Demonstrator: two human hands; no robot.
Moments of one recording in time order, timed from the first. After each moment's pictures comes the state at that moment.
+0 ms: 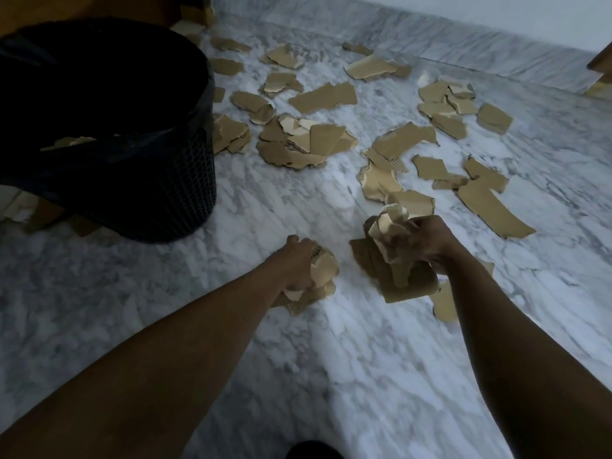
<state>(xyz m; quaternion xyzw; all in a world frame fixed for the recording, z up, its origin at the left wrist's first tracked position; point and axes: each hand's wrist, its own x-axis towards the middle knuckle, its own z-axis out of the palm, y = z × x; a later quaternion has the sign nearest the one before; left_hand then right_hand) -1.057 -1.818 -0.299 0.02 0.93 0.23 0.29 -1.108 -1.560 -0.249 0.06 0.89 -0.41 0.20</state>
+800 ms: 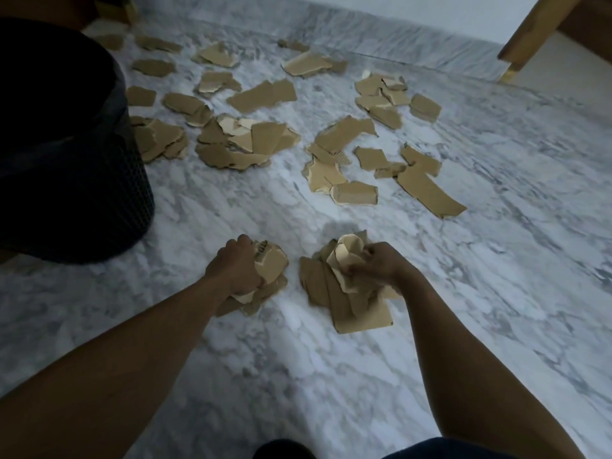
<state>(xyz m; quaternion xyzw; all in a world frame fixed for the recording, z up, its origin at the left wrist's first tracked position) -1.055 -1.819 -0.307 -0.06 0.95 0.21 0.24 -1.061 -1.532 -0.279 0.12 0.90 -0.32 0.26</state>
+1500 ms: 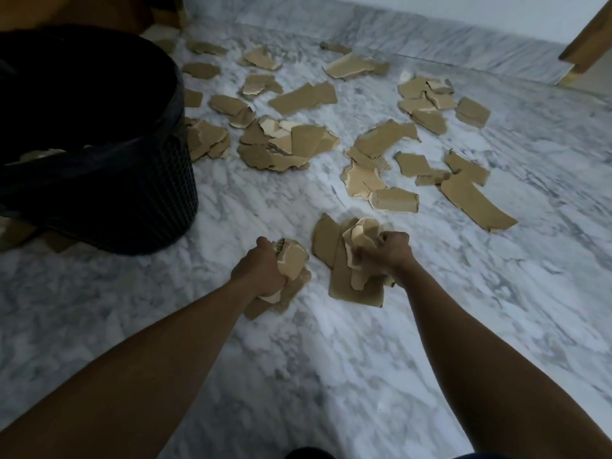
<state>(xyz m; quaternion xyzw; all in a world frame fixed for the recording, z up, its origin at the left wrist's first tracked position) -1.049 -1.838 -0.309 -0.12 0.93 0.26 0.23 -1.101 -1.586 -0.304 0.20 0.90 -0.35 0.18</state>
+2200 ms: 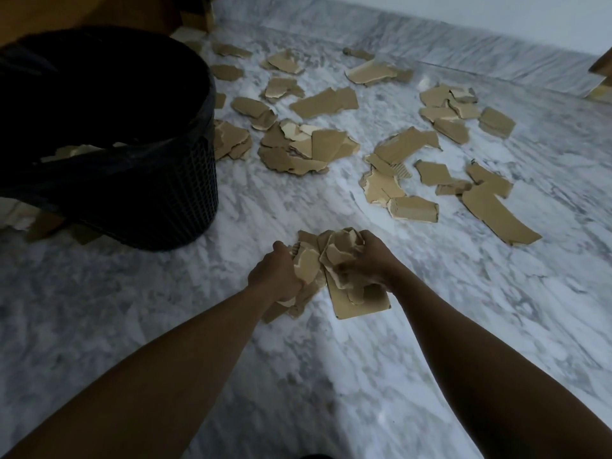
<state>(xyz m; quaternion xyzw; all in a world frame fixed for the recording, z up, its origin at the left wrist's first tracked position) -1.045 -1.837 -0.312 -0.13 0.93 0.26 0.22 -1.100 -1.637 -0.305 0.03 0.89 -0.39 0.24</state>
